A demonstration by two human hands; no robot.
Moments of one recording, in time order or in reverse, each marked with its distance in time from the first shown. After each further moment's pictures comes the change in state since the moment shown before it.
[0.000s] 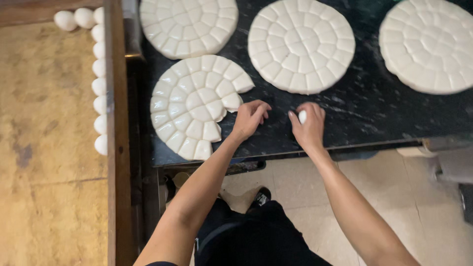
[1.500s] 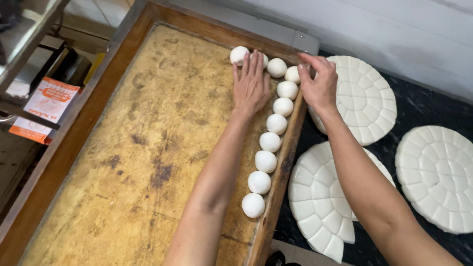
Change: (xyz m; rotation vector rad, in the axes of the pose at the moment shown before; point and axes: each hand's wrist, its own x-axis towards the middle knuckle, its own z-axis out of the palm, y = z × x) left_hand 0.088 0.032 -0.509 1.080 0.764 0.205; right_hand 0.282 -0.430 0.305 0.242 -0.167 -0.438
